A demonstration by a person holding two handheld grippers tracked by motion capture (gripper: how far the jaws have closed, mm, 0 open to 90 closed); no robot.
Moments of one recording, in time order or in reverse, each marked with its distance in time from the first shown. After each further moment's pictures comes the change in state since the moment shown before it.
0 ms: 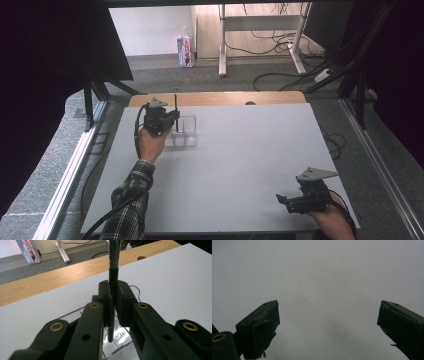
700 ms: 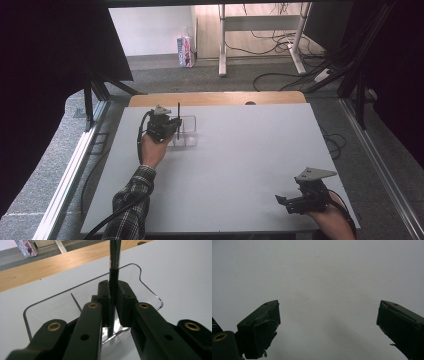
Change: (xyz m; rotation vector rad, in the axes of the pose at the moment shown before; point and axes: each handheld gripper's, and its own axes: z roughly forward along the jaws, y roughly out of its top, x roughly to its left) left arm -0.005 -0.018 0.011 0.052 0.002 0.033; right arm 0.000 0.000 0.002 0.018 0.018 -0.010
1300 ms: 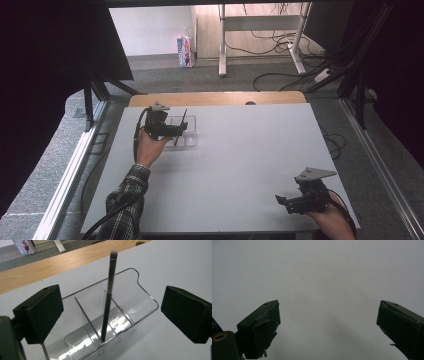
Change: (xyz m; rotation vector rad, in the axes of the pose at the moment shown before) left arm 0.004 0.010 -0.009 0.026 -0.026 -0.005; right arm 0.000 0.000 0.000 0.005 0.000 0.002
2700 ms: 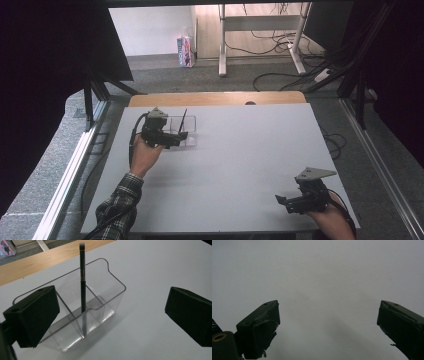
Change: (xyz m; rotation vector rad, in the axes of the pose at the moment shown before) left arm -0.017 -0.010 -0.028 0.015 -0.097 0.059; right arm 0.000 0.000 0.000 0.004 -0.002 0.007
